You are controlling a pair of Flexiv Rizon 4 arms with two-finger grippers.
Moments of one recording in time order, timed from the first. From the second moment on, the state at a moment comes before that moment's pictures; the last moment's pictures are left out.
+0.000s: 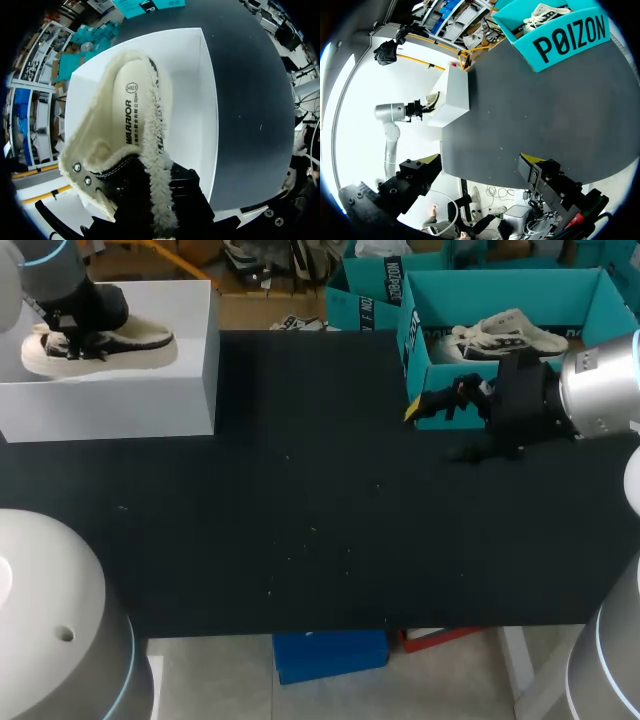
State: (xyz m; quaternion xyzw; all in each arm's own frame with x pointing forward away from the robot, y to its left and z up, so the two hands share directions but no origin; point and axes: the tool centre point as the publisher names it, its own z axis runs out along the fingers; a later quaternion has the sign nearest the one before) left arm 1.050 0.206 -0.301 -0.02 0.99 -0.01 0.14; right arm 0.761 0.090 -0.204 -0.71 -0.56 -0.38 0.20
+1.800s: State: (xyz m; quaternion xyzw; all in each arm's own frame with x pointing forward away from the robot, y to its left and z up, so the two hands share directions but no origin) left arm 1.066 0.186 -0.282 -0.01 1.00 0.00 0.08; right arm 0.761 0.090 -0.204 -0.71 -0.56 -0.38 0.20
